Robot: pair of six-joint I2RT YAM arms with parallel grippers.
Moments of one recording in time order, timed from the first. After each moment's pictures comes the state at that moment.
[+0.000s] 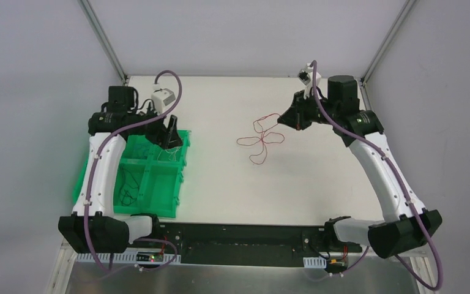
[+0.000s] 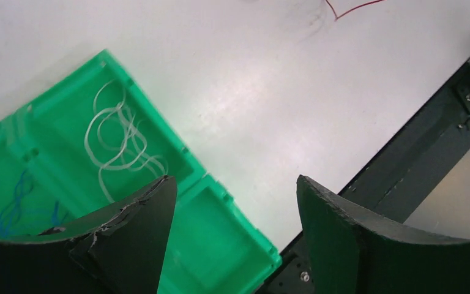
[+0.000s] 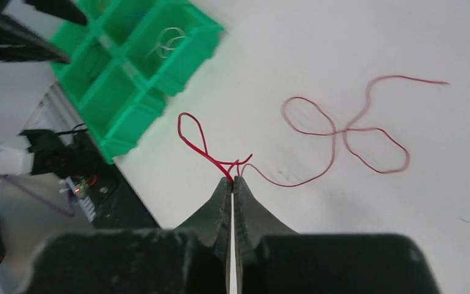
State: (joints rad) left arm 0.08 1.18 1.33 -1.09 0.66 0.43; right arm 0.35 1.25 1.40 -0.69 -0.63 0.10
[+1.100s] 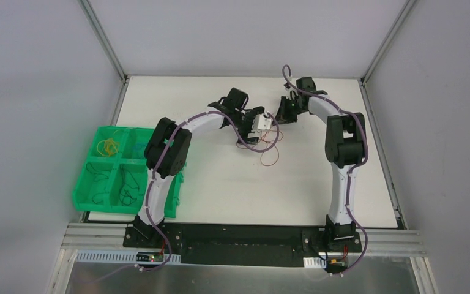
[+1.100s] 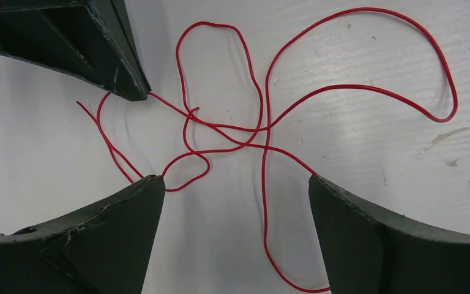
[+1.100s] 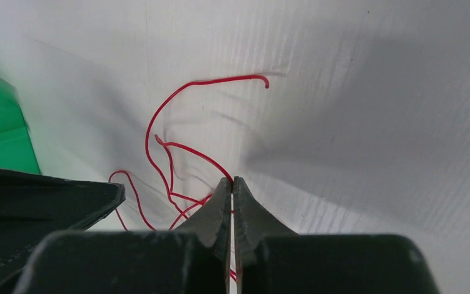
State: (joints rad) left arm -0.59 2.16 1.65 -0.35 0.66 1.05; right arm 0.18 2.23 1.72 -0.56 -0.52 0.24
